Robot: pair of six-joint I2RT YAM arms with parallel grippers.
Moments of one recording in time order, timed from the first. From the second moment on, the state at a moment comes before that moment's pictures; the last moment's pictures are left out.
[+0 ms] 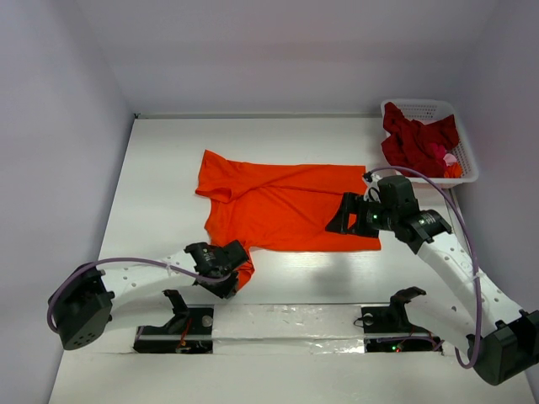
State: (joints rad) left arm -0.99 1.09 0.50 -0.91 -0.11 -2.01; right arm 0.38 0.95 0.82 -0.66 -0.38 0.53
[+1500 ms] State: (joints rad) left arm -0.99 0.82 0.64 -1.11 -0.18 -2.01; right arm 0.09 1.19 0.68 -0.64 -0.11 0.77
